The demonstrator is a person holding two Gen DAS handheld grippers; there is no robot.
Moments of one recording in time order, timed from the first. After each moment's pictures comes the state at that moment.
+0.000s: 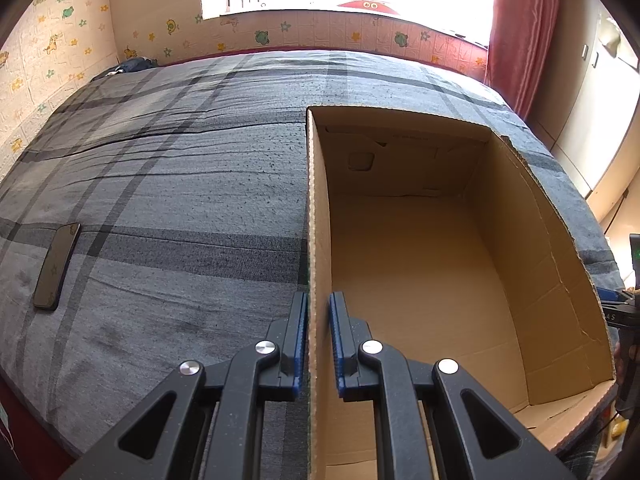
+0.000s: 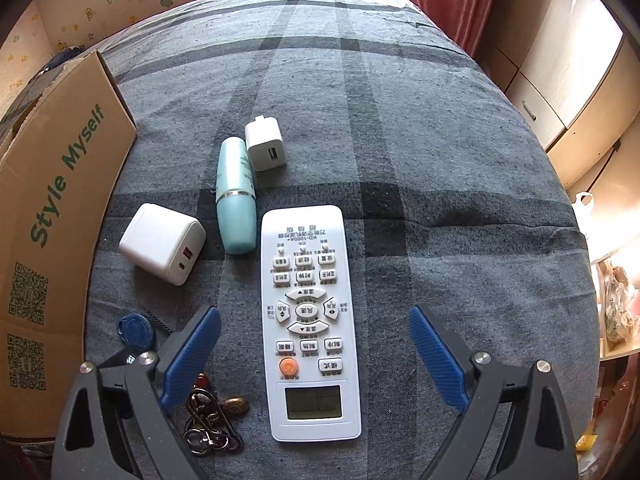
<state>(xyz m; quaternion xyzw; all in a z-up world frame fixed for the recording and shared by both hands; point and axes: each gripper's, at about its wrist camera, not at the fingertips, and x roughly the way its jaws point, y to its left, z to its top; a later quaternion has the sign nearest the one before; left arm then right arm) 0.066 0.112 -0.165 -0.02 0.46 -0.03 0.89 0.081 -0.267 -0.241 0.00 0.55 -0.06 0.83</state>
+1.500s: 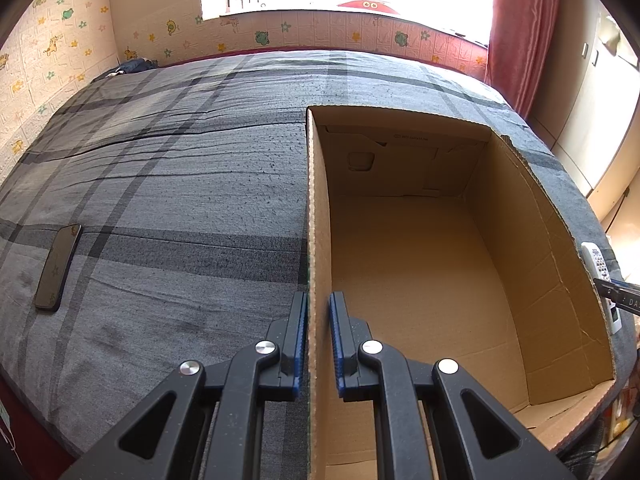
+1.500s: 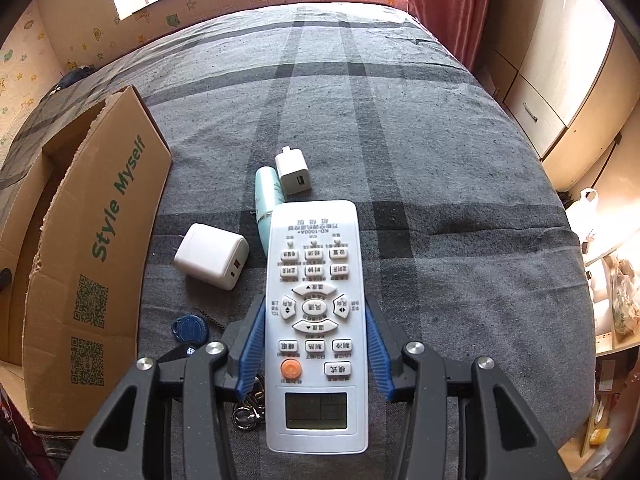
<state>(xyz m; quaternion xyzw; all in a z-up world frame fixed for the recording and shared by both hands) 0.066 0.110 -0.165 -0.01 0.46 -0.03 0.89 0.068 -0.256 -0.186 0.03 0.53 -0.04 0.85</state>
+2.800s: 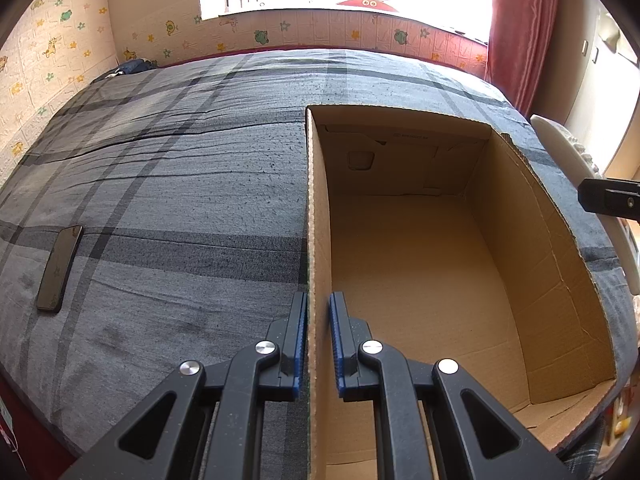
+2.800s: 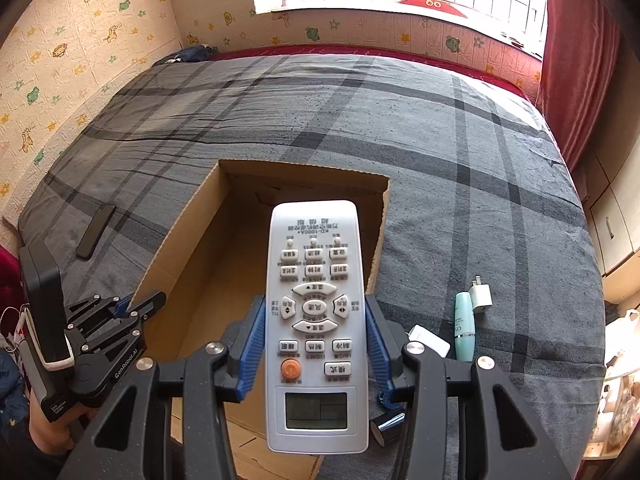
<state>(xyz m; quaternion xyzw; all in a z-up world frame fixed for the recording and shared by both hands) 0.067 0.107 -0.164 -0.01 0.46 -0.03 0.89 0.103 -0.072 -0.096 -0.04 0.49 0.14 0.86</state>
